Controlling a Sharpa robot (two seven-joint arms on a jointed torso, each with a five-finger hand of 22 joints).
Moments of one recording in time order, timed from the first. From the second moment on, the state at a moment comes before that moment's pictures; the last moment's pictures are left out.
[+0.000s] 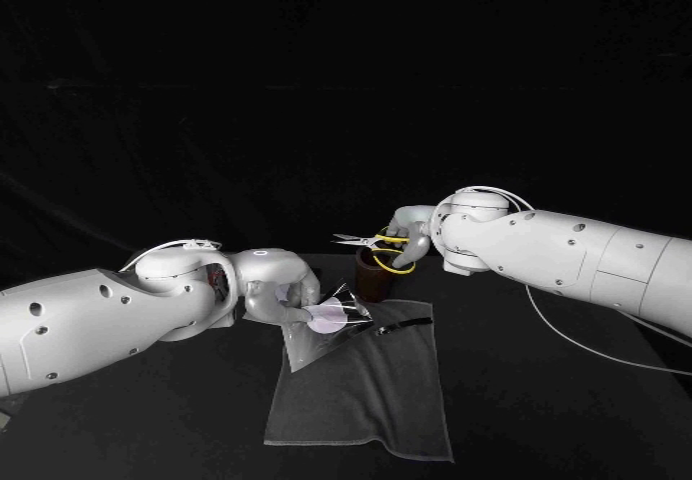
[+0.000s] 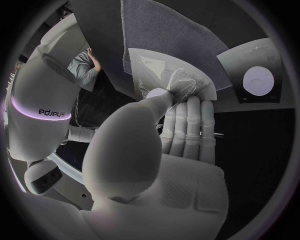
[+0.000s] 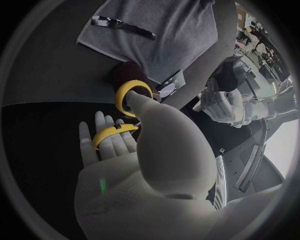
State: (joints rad) left arm 1.42 -0.84 -0.22 1.52 -1.44 -0.07 0.26; left_hand 1.47 -0.15 0.59 0.11 0.04 1.00 0.11 0.50 0.29 0.98 0.08 0.65 0.18 0.85 0.04 0.92 0.42 0.16 0.62 0.14 1.07 0.59; right arm 1.44 -0.50 -0.16 1.11 -1.25 0.08 -0.29; right_hand 1.43 -0.16 0.40 0.09 0.10 0.53 0.17 0.13 0.19 0.63 0.24 0.05 0.05 0.68 0.22 0.07 0.07 0.10 0.41 0.29 0.11 0.06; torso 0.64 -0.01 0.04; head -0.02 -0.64
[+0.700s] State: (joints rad) left arm 1.42 -0.84 -0.22 1.52 -1.44 -0.07 0.25; left_hand 1.46 -0.15 0.59 0.11 0.04 1.00 0.11 0.50 0.29 0.98 0.08 0.65 0.18 0.85 0.04 0.92 0.42 0.16 0.62 0.14 1.07 0.59; right arm 1.44 -0.52 -0.16 1.13 -1.22 0.12 -0.28; right_hand 1.55 -0.16 0.20 0.22 0.13 0.45 0.15 0.09 0.15 0.57 0.15 0.06 0.05 0.52 0.16 0.08 0.07 0.07 0.26 0.29 0.07 0.04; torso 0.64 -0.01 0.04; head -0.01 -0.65
